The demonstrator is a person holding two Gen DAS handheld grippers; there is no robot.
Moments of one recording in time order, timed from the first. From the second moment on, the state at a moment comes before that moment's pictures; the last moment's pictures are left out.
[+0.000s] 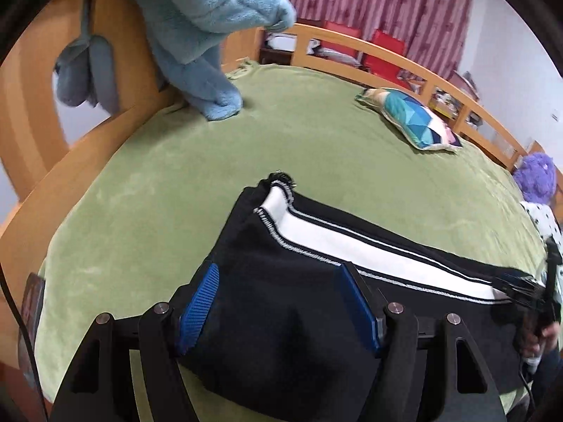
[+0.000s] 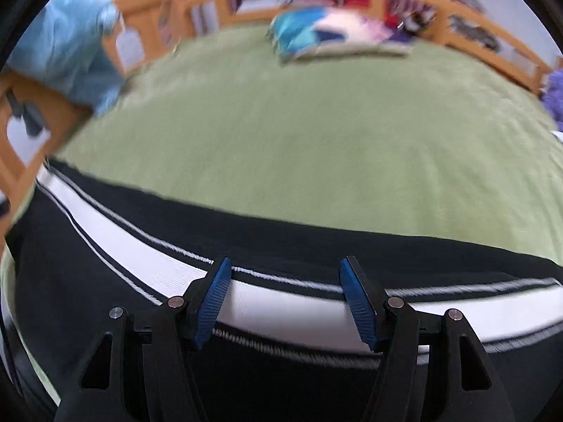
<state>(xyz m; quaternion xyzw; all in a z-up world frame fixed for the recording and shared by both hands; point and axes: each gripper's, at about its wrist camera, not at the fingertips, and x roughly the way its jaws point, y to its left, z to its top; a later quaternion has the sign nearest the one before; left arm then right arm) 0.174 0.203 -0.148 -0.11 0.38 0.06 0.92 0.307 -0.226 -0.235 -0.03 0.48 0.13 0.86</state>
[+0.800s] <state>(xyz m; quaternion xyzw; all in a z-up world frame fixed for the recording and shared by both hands) 0.176 0.212 -0.158 -0.14 0.38 0.05 0.91 0.327 -0.220 -0.208 -0.05 0.48 0.13 0.87</state>
